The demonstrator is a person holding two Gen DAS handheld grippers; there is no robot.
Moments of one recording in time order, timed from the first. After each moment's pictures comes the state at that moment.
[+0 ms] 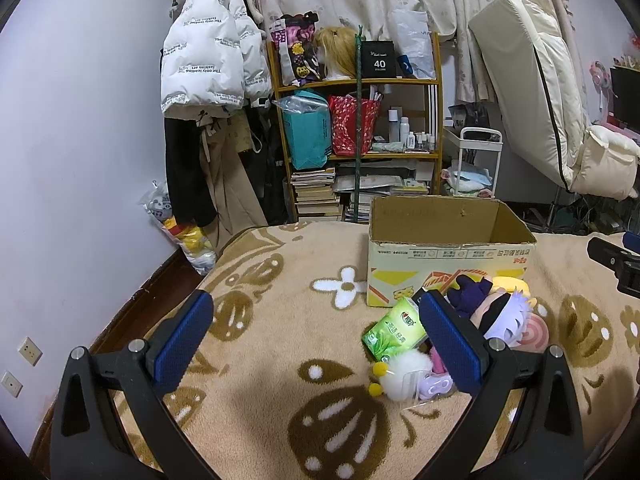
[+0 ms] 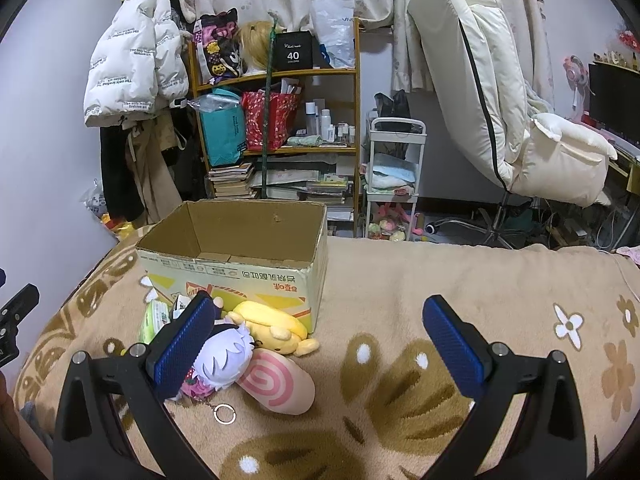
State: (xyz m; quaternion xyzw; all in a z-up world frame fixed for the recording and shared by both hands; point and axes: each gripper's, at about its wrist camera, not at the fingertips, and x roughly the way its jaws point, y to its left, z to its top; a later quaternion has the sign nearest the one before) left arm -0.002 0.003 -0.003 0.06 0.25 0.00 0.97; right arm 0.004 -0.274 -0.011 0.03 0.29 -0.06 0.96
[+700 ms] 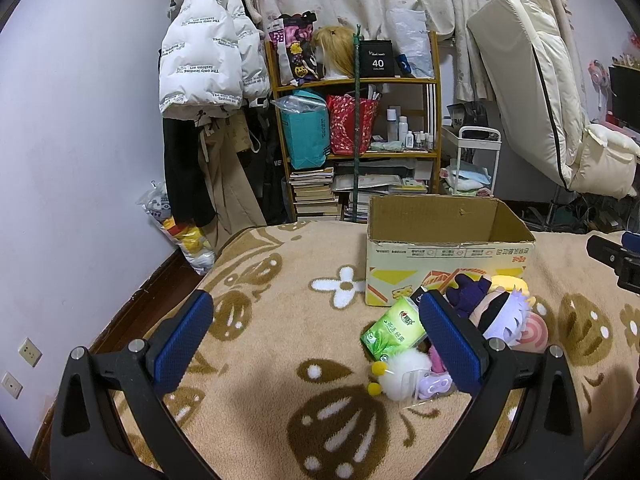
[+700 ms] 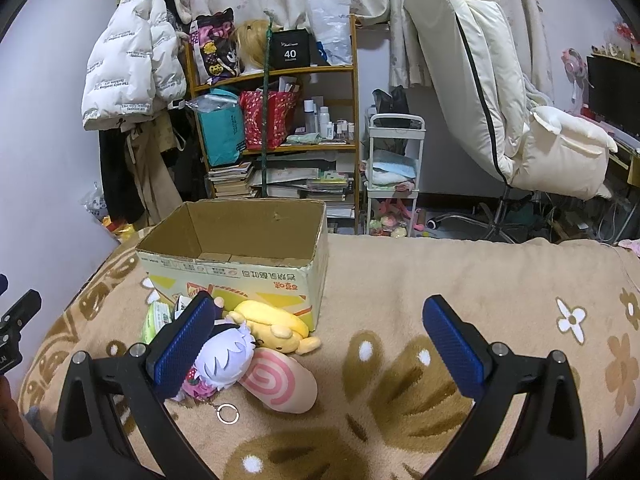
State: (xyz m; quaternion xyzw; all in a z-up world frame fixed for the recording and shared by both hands) left arm -0.001 0.002 -0.002 0.06 0.25 0.00 0.97; right arm 0.005 -0.275 -0.020 0.04 0.29 -0.06 0.96
